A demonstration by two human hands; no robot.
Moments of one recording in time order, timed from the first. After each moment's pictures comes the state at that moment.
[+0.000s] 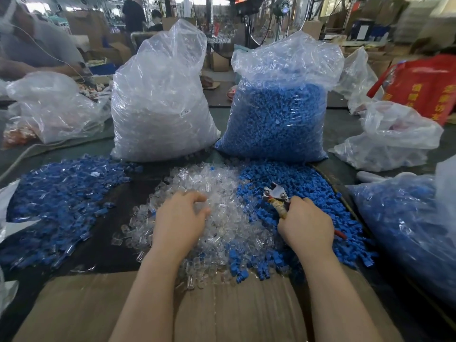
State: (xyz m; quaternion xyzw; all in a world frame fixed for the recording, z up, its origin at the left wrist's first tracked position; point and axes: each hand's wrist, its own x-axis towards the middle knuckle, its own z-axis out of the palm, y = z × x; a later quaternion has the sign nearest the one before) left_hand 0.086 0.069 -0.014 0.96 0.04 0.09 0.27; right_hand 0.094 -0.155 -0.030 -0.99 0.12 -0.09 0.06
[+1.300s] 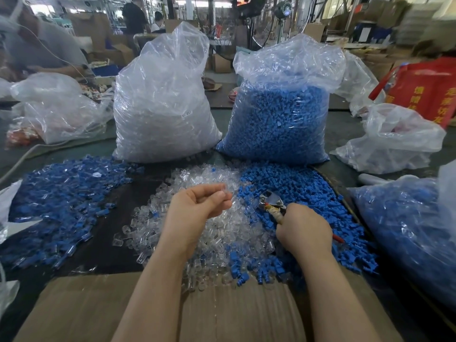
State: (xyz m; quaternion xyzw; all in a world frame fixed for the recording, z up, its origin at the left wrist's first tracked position) left_hand 0.079 0.053 0.002 0.66 0.03 0.00 0.75; right_hand 0.092 -0.150 -0.029 -0.99 0.11 -0.06 0.07
